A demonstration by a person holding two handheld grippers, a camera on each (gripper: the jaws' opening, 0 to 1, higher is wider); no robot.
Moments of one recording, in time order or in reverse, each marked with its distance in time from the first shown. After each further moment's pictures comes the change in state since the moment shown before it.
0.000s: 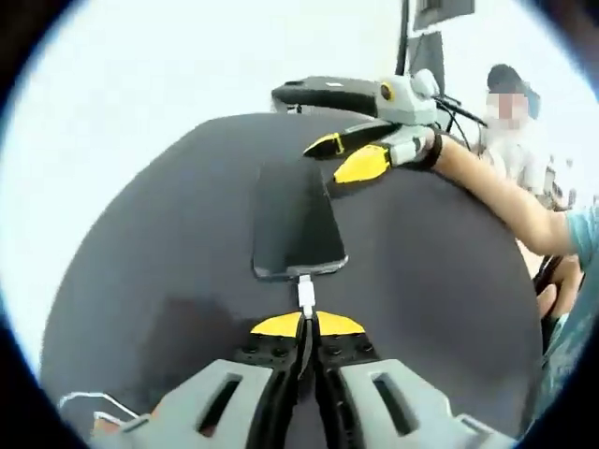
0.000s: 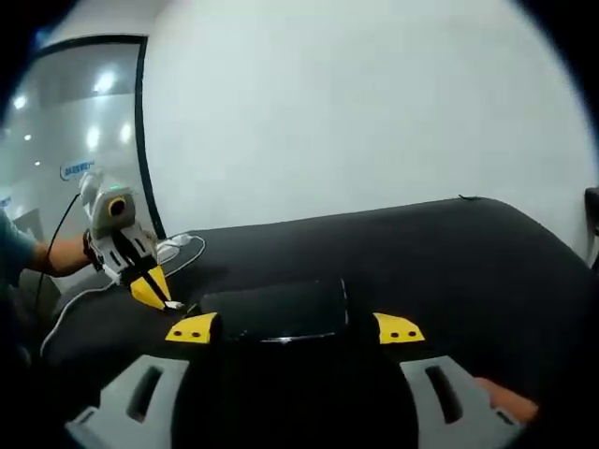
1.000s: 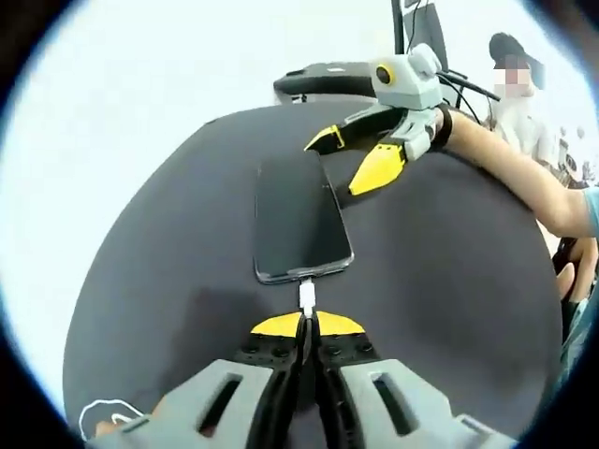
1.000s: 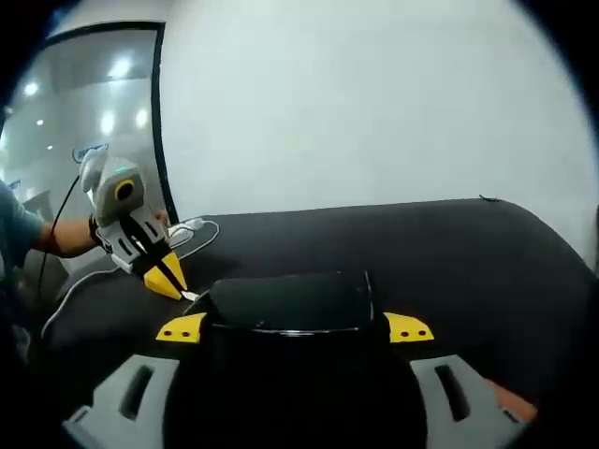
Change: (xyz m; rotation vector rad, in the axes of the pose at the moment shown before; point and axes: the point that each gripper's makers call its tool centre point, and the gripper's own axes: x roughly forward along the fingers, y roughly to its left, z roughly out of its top) left arm 0.009 0.010 -0.005 0.014 0.053 0.075; right arm 0.008 0.014 -0.010 -0.053 0.043 0.059
